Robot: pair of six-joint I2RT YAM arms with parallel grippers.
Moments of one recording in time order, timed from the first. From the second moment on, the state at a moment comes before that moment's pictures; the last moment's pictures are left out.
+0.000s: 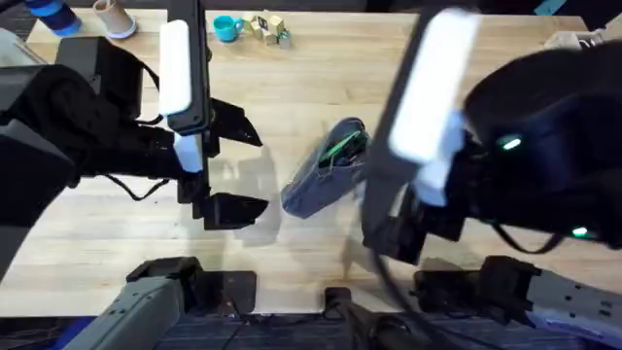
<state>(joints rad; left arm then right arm) 0.09 1.05 0.83 -1.20 0.79 1.45 0.98 0.93 1.01 -1.02 0.10 -0.28</state>
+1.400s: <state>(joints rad) 0.09 1.05 0.83 -1.22 0.79 1.45 1.03 1.29 0.99 -0.73 0.16 -0.30</state>
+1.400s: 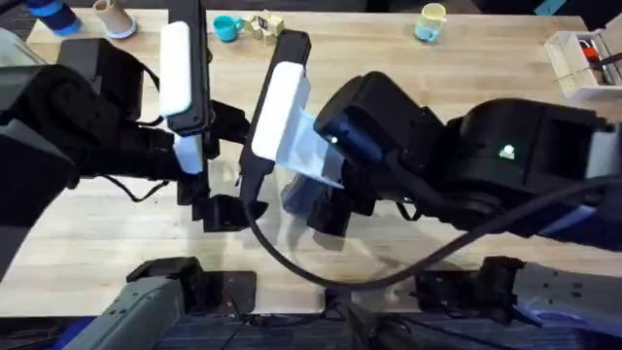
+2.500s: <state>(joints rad) 0.09 1.05 0.83 -1.22 0.79 1.45 1.01 1.38 0.99 -0.69 0.17 -0.30</state>
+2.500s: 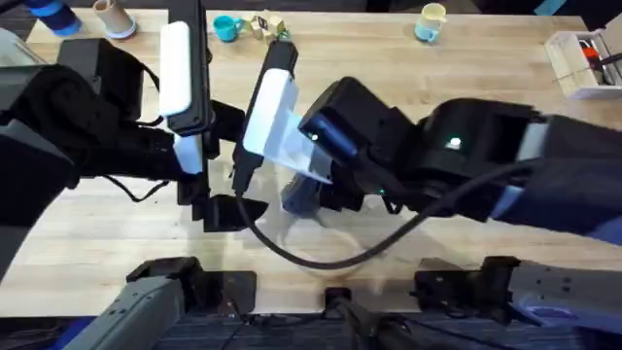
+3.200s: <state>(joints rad) 0.09 1.05 0.83 -1.22 0.79 1.45 1.01 1.41 0.99 -0.65 0.18 -0.29</state>
